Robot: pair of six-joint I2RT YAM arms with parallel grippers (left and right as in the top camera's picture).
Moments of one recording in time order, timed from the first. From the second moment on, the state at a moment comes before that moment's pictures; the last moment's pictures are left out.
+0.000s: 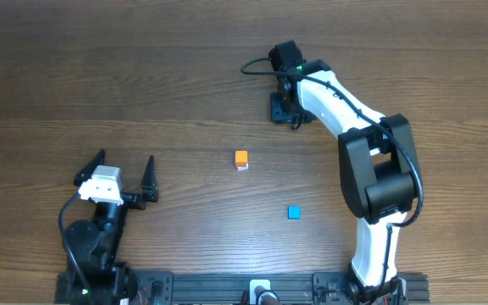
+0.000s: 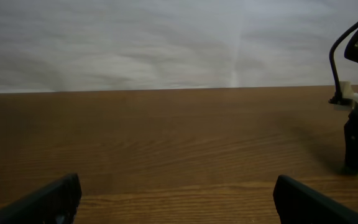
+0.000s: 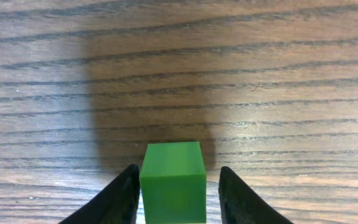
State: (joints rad) left arm 0.03 0.01 0.01 -0.06 0.15 -0.02; right arm 0.35 2.11 1.51 -0.81 0.07 0.31
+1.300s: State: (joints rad) left arm 0.03 0.01 0.01 -0.06 0.15 -0.02; right arm 0.47 1.81 1.52 -1.00 0.03 0.34
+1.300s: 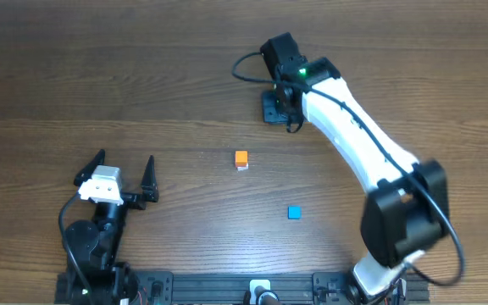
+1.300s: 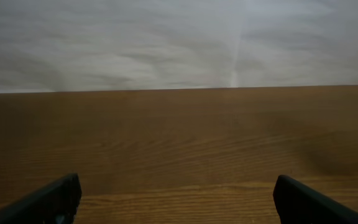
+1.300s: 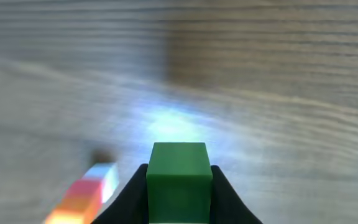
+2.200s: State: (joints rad) left arm 0.03 0.01 0.01 -0.06 0.15 -0.02; right arm 0.78 1.75 1.52 -1.19 0.06 0.68
